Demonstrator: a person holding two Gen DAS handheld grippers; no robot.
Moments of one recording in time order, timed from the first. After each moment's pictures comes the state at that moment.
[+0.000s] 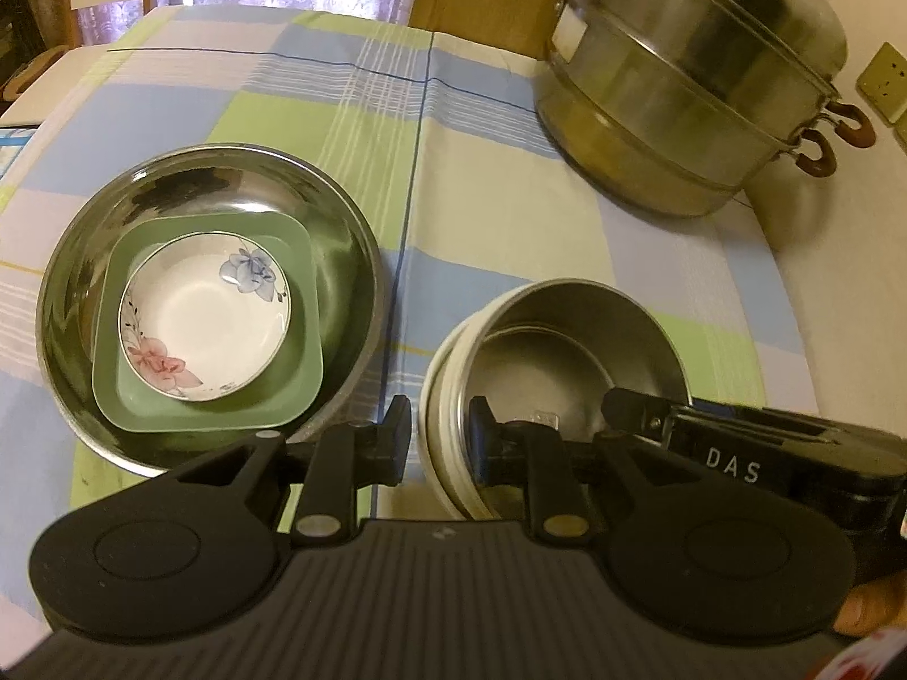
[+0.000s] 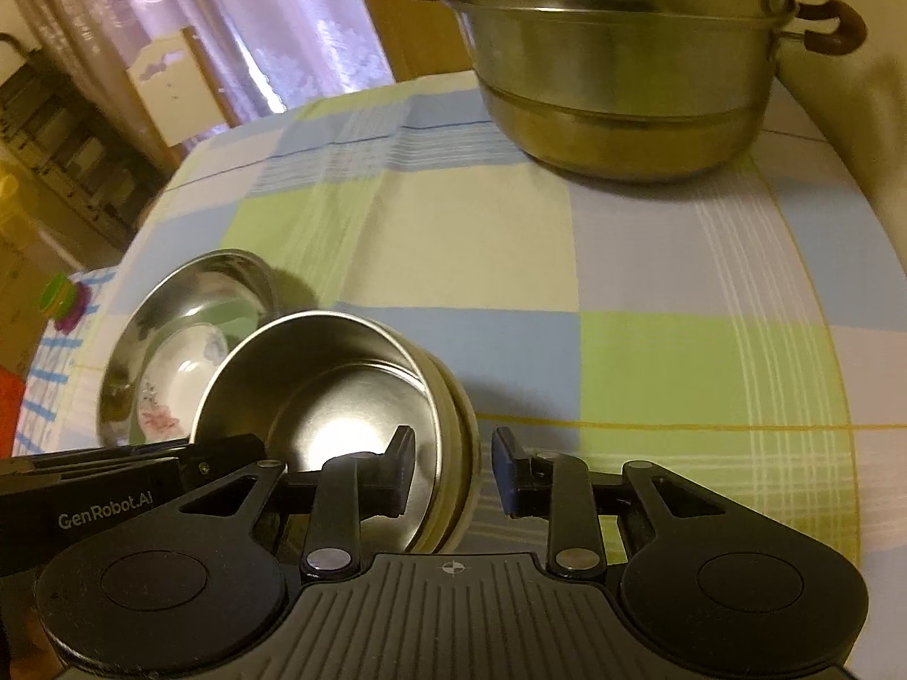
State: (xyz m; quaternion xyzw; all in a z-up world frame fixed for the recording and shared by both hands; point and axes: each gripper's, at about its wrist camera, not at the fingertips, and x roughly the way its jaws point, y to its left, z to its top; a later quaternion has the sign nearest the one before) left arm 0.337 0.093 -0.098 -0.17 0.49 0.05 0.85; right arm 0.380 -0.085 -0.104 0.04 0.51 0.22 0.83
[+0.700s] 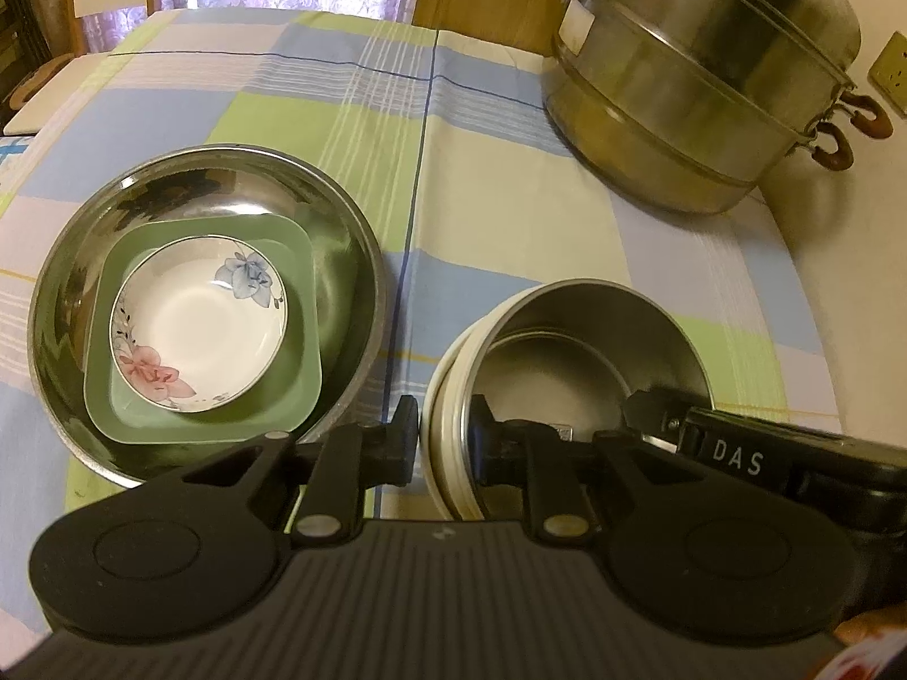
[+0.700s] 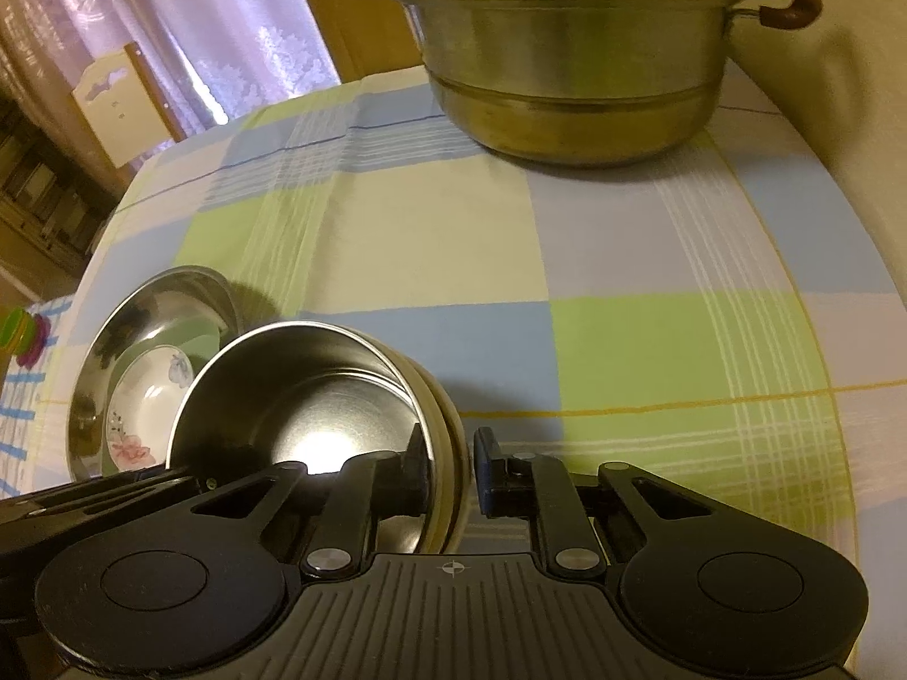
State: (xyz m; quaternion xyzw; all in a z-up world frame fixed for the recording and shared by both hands) left arm 0.342 0.090 -0.110 -0.16 0.48 0.06 0.86; right arm 0.379 -0.080 -0.107 0.06 0.52 0.16 0.84
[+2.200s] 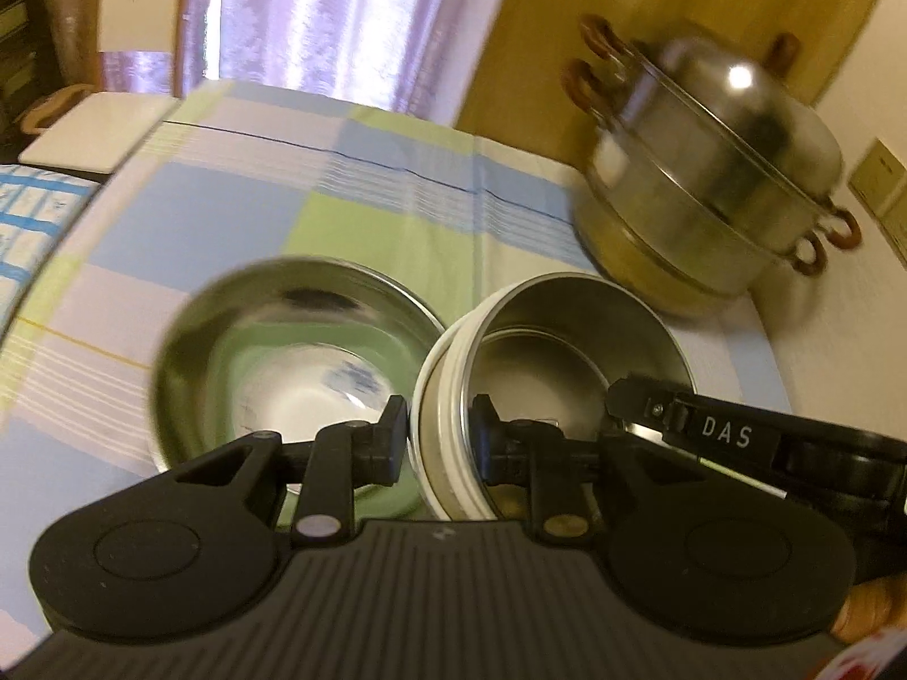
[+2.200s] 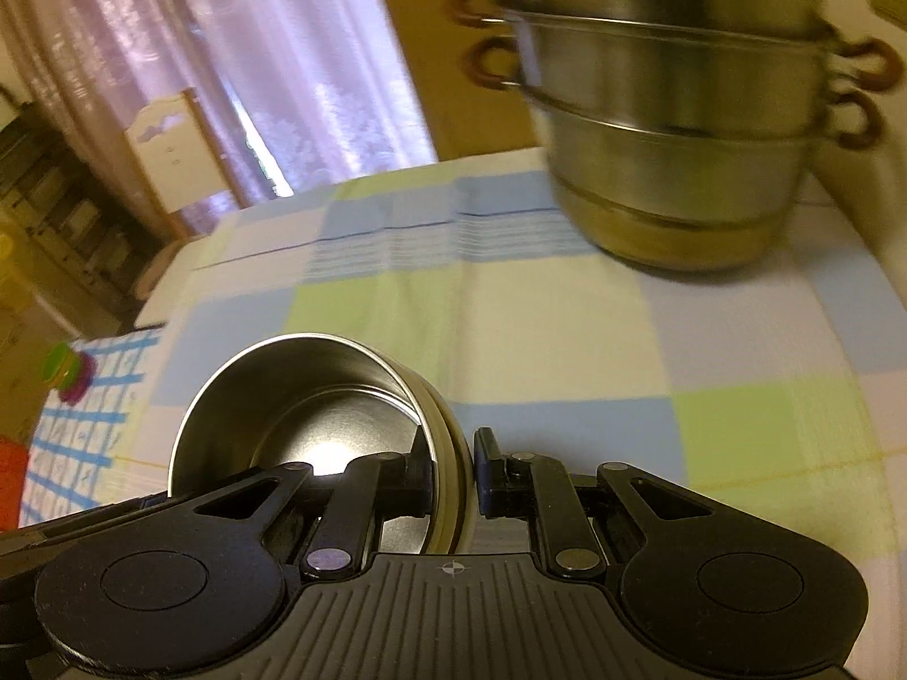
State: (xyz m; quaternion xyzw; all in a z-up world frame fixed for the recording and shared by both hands) left arm 0.313 0.170 -0.052 -0.19 0.42 0.07 0.89; right arm 0.376 0.002 -0.047 0.07 0.46 0.20 0.86
